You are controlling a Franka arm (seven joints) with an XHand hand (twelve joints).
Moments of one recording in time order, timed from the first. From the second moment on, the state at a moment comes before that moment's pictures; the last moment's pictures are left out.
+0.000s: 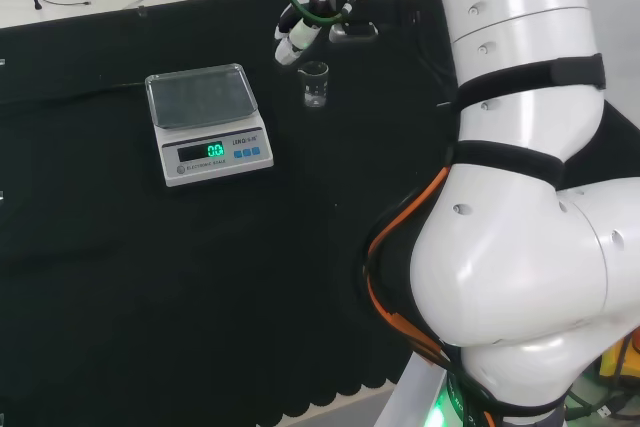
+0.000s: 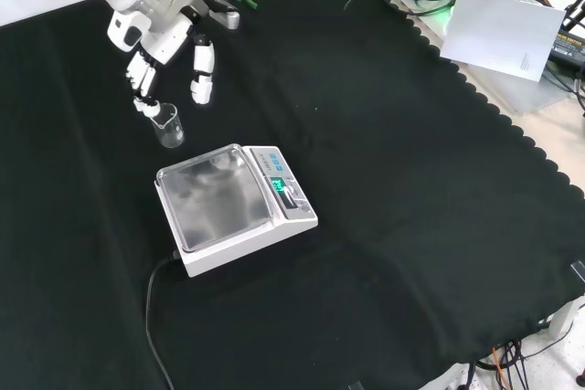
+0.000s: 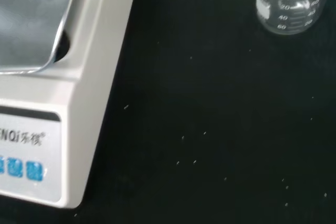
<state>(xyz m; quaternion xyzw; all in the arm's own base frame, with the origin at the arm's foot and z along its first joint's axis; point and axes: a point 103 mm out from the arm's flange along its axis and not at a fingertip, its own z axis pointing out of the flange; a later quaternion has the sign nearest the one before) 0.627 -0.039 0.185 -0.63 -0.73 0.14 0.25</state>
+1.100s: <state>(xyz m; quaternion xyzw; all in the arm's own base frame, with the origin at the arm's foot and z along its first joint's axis) 0.707 -0.058 0.234 -0.64 -0.75 0.09 0.17</state>
